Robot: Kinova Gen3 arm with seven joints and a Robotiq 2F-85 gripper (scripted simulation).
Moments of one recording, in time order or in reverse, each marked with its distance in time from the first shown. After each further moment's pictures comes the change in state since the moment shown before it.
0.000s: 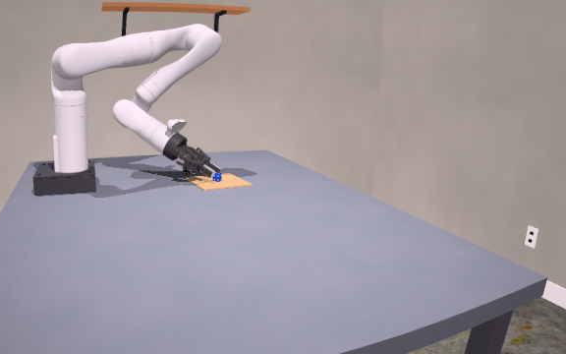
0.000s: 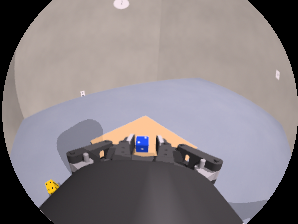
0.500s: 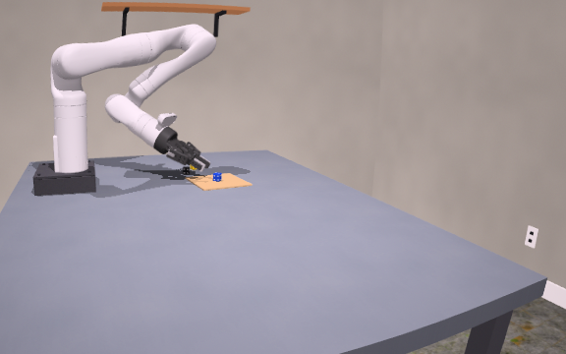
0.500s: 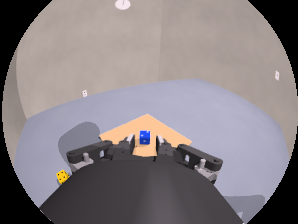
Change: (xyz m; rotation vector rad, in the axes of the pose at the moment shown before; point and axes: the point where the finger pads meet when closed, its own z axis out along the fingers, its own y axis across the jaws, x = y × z) arm -0.001 -0.002 -0.034 0.009 -0.004 -0.005
